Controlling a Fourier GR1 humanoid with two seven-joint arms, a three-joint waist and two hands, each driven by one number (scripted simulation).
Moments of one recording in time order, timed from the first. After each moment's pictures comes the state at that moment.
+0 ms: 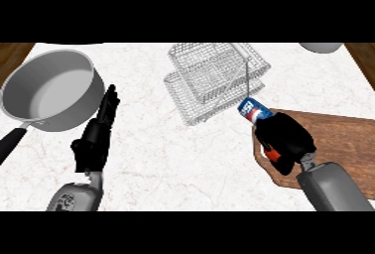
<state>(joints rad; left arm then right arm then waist) -0.14 0.09 -0.15 -1.55 -0.11 0.24 0.06 -0.29 -0.34 0.31 -1.42 1.27 0.31 -0.15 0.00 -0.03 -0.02</state>
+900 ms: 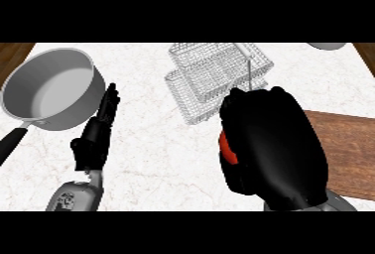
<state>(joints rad) -0.15 0.09 -0.14 -1.55 -0.11 0.23 0.06 -0.65 -0.01 0.39 -2.03 1.18 0.87 0.71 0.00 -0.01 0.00</state>
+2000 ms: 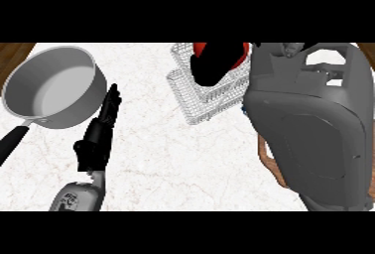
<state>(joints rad) -0.15 0.06 -0.13 -1.55 -0.13 0.23 0.04 -1.21 -0.04 0.06 -1.55 0.87 0.73 0.88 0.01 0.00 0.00</state>
